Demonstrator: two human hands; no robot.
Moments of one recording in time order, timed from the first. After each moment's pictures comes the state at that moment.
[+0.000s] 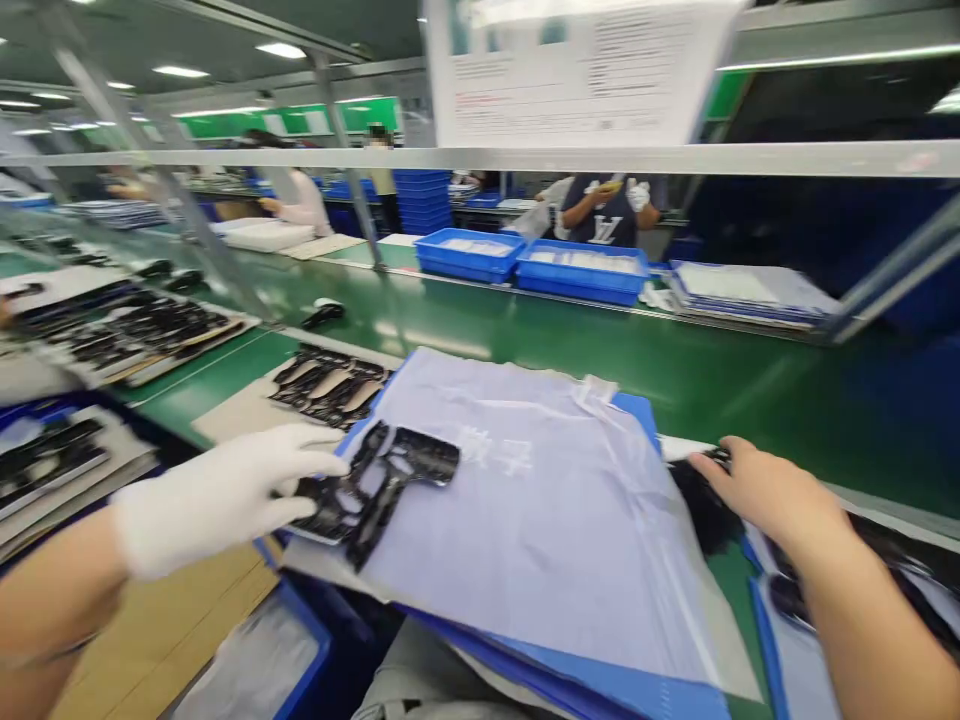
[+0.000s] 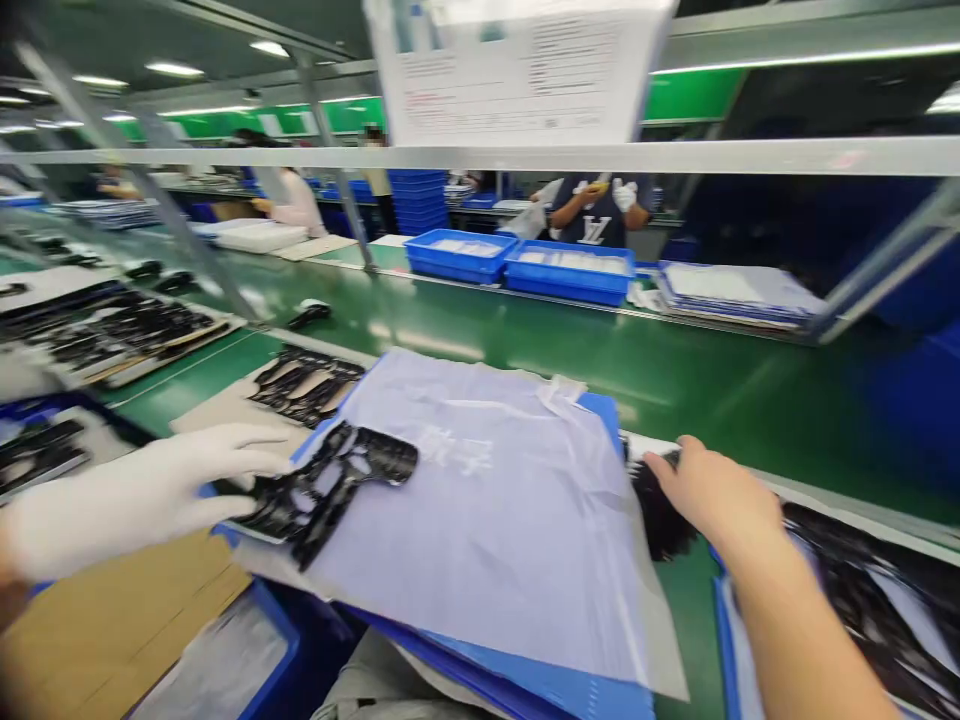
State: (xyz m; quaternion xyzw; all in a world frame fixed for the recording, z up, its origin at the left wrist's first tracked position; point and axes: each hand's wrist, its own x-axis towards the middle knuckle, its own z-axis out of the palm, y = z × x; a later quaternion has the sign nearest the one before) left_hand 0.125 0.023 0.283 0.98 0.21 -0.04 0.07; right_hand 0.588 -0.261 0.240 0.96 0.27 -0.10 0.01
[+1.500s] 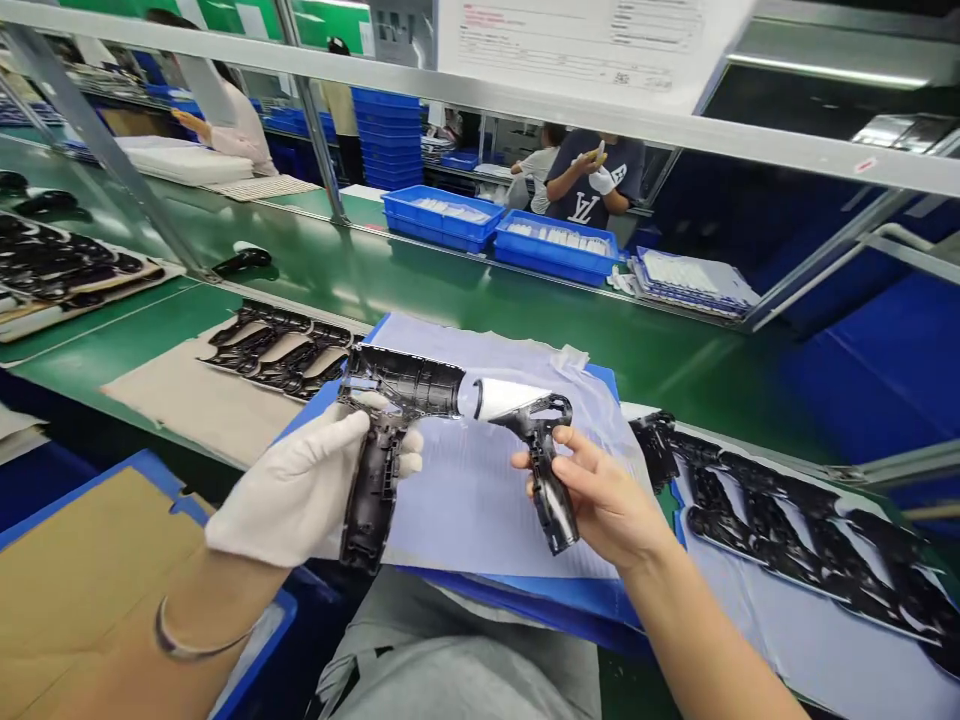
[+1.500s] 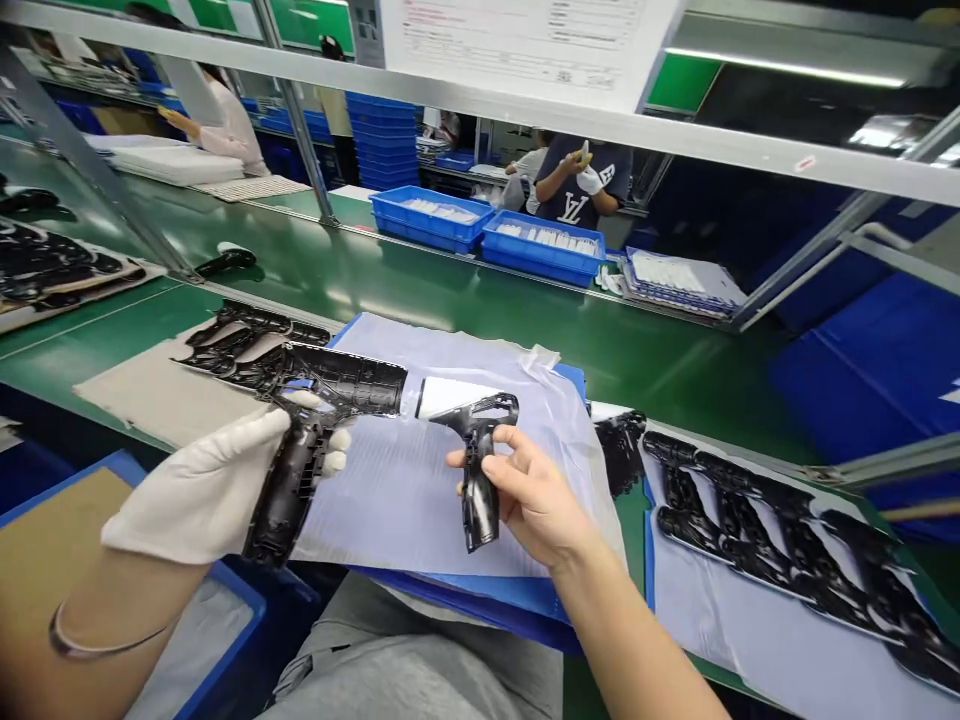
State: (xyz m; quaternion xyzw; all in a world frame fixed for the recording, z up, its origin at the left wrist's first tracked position) left_hand 0.194 -0.061 0.271 0.36 0.33 0.27 0.83; right_hand 0.412 -0.230 0.241 0.49 0.20 -0.56 -0.64
